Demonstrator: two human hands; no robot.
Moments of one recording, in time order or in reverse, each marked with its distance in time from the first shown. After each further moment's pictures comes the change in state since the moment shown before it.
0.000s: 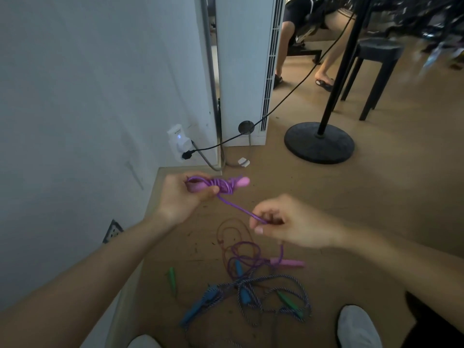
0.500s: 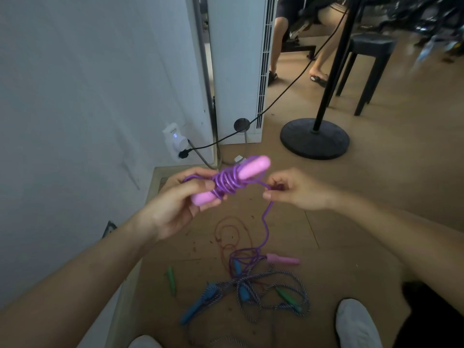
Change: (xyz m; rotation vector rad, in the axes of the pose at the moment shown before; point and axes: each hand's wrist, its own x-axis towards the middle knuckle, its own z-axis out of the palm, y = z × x) left_hand -0.011 0.029 -0.007 -0.779 -0.451 -0.230; right_hand 0.026 0.046 -0.041 -0.007 0.180 0.078
